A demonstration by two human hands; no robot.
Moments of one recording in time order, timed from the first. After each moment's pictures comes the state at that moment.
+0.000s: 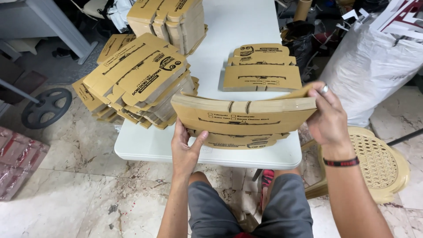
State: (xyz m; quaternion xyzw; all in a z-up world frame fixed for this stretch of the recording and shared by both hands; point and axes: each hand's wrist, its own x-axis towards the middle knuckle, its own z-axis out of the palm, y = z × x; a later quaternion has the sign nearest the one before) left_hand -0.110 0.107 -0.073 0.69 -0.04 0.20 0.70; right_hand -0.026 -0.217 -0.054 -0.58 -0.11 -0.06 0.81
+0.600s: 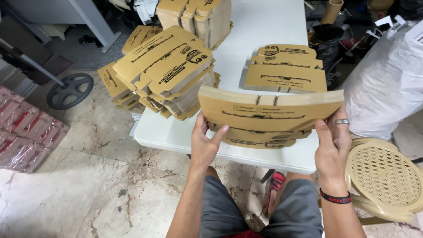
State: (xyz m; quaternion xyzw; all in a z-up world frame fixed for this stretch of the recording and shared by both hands) left_hand -0.112 0.108 -0.071 0.69 -0.02 0.21 0.69; right_hand -0.088 -0.160 -0.063 -0.70 -0.12 -0.26 0.65
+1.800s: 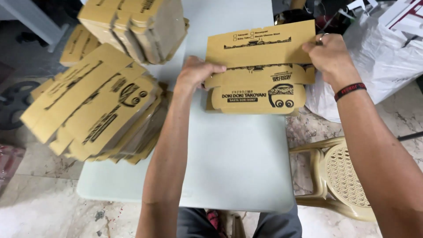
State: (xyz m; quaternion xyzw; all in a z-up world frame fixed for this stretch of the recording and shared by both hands) left_hand 0.191 0.053 0.007 0.81 0.19 -0.15 0.54; right_hand 0.214 -0.243 -0.003 -0.86 0.16 0.00 0.48
